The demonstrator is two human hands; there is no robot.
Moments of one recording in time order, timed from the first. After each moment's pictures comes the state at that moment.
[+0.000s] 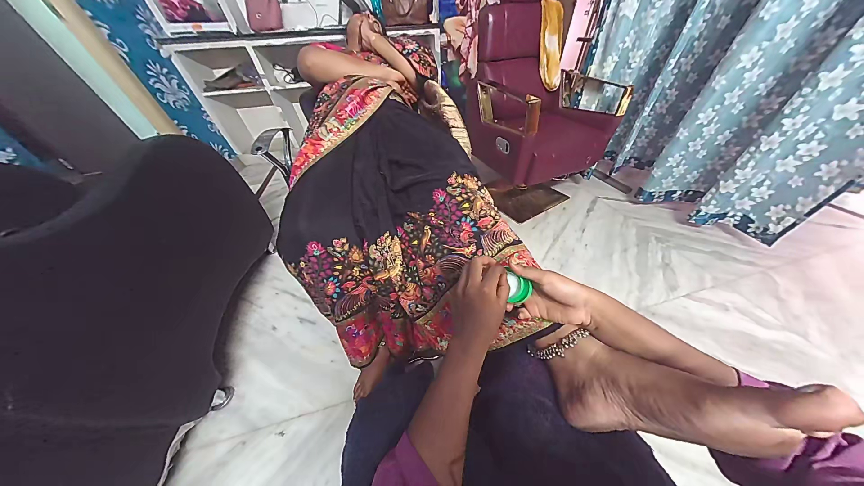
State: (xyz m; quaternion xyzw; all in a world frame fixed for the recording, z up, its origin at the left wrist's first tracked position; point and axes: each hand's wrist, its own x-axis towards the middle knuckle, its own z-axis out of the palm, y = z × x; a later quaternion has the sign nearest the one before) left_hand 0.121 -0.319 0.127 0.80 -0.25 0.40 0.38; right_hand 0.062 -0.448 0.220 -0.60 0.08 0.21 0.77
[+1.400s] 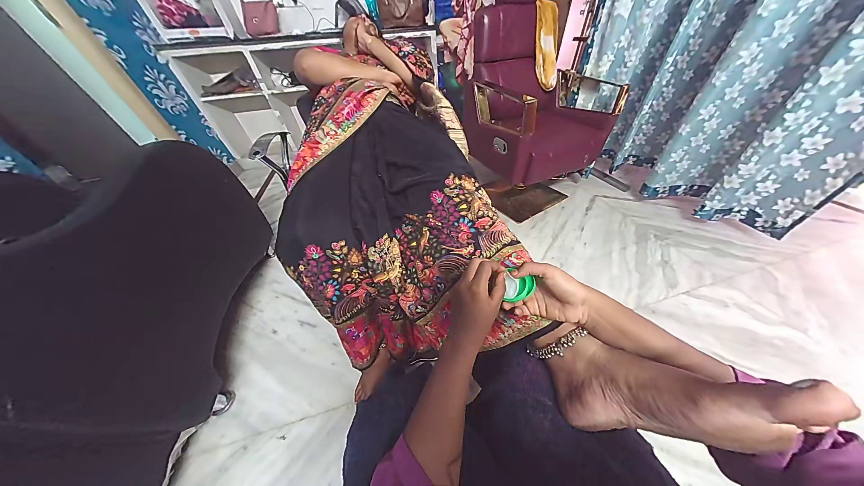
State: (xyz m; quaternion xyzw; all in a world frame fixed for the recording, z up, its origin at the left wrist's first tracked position) left_hand 0.131 -0.313 0.123 0.75 -0.32 0.31 0.50; right_hand 0.080 -0.461 0.209 -0.62 0.07 0.23 0.74
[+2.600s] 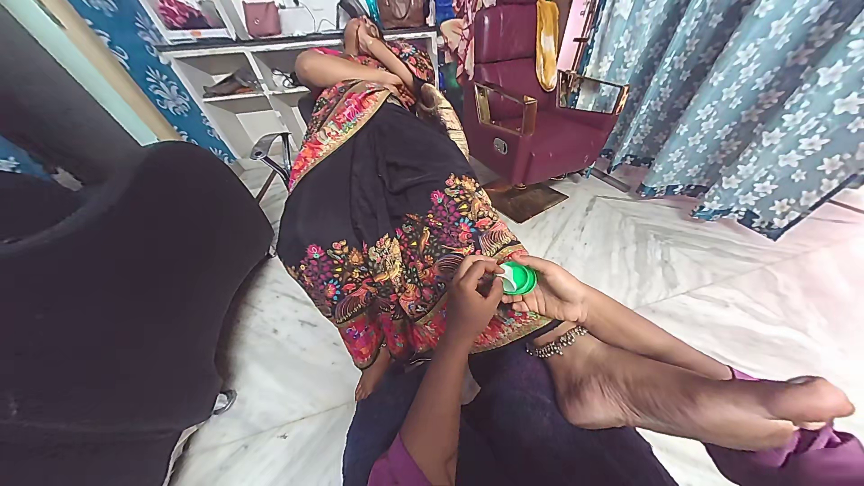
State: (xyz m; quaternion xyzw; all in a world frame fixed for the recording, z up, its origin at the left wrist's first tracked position) left_hand 0.134 -0.304 0.123 0.69 -0.33 0.24 0.60; right_hand 0.100 -0.474 0.180 -0.56 0.06 0.23 0.79
